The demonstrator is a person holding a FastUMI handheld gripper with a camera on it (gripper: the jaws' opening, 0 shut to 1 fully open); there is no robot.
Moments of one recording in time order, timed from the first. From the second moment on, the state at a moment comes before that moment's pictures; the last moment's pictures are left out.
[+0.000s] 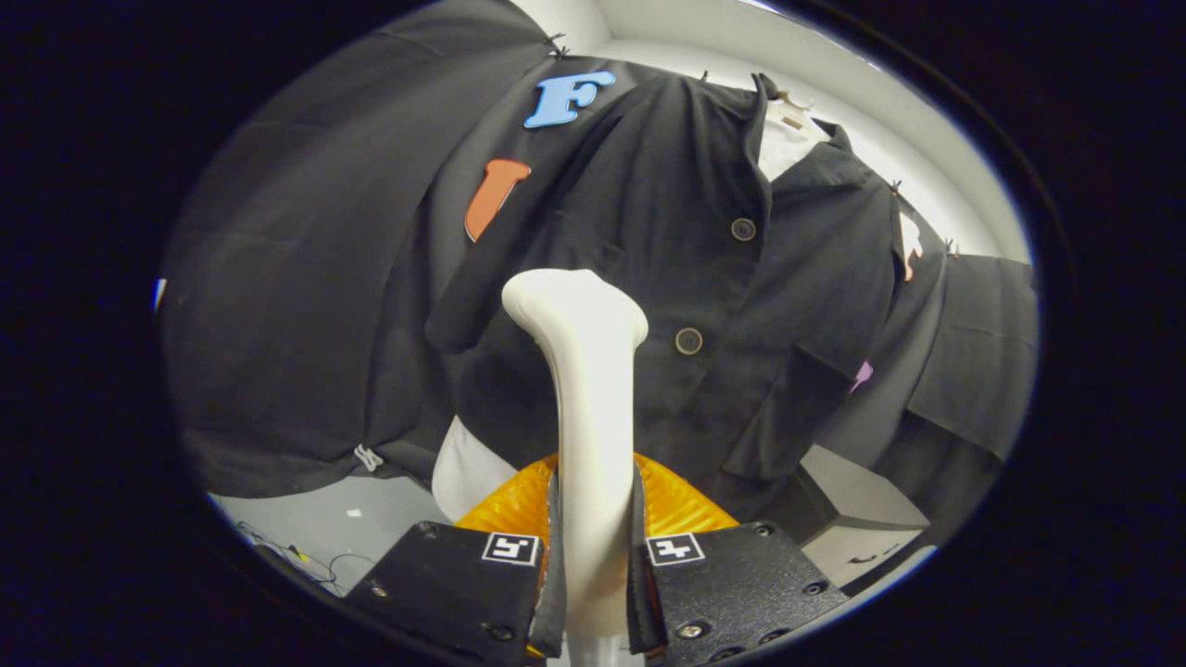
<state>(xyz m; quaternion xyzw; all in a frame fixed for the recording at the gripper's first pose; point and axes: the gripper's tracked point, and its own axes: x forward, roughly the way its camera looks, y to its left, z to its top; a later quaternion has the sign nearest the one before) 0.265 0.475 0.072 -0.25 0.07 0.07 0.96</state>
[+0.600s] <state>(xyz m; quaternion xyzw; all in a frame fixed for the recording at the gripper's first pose) 0.261 0.450 0.009 -0.29 0.13 0.08 0.94</state>
